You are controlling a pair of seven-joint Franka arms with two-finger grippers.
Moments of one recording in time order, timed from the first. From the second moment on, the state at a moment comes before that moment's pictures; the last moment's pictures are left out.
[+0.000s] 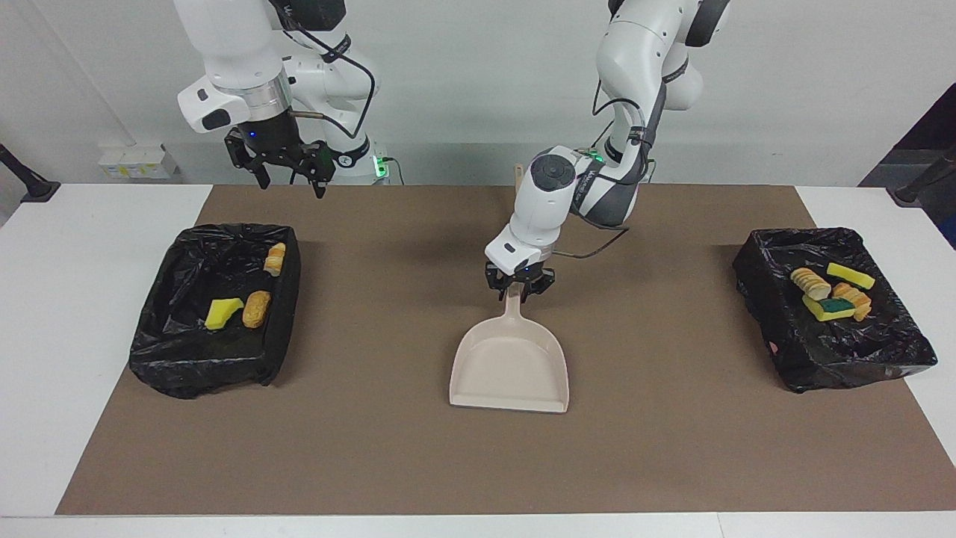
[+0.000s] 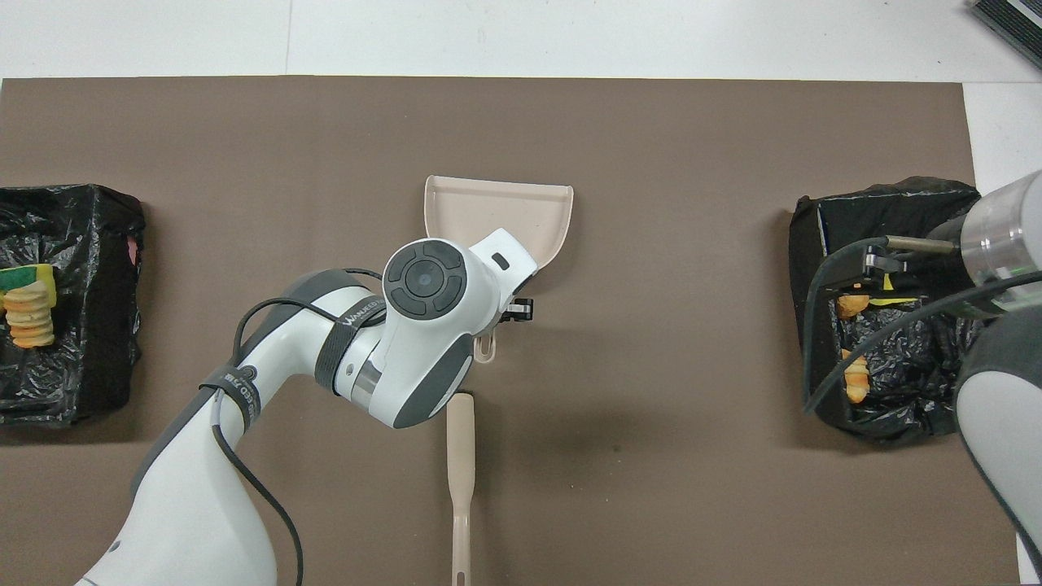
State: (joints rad) left arm -0.48 0.35 -0.18 -1.84 -0.03 2.32 -0.50; right arm -0.02 -0.04 0.15 -1.60 -0.03 1.53 0.32
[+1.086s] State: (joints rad) left arm -0.17 0.18 -0.17 -1.85 -0.03 1.94 -0.41; right arm -0.02 -0.04 0.15 -1.60 -0.03 1.53 0.32
